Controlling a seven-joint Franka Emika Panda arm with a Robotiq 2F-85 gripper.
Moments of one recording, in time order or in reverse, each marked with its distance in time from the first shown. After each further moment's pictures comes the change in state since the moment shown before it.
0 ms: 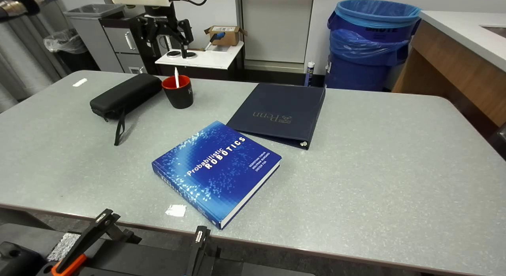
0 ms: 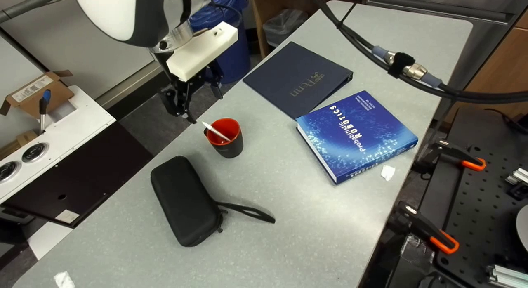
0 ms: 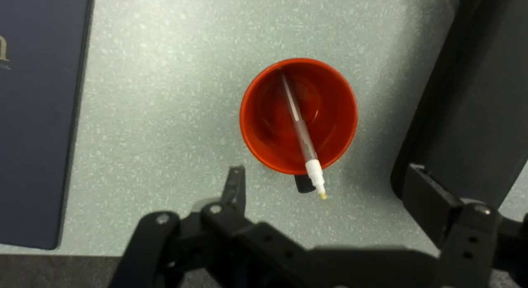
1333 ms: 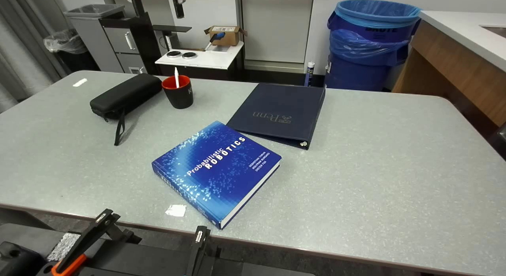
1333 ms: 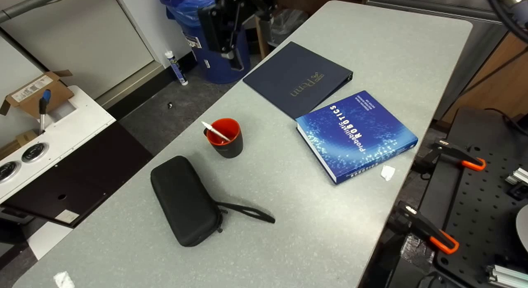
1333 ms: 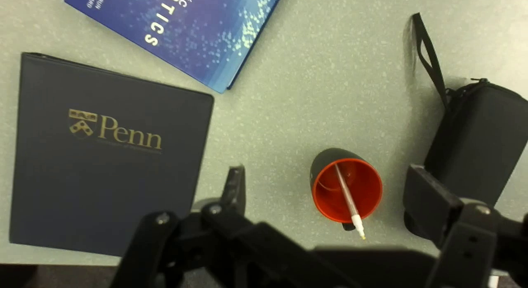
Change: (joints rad) arm -0.084 -0.537 -0.007 -0.467 -0.002 -0.083 -0.044
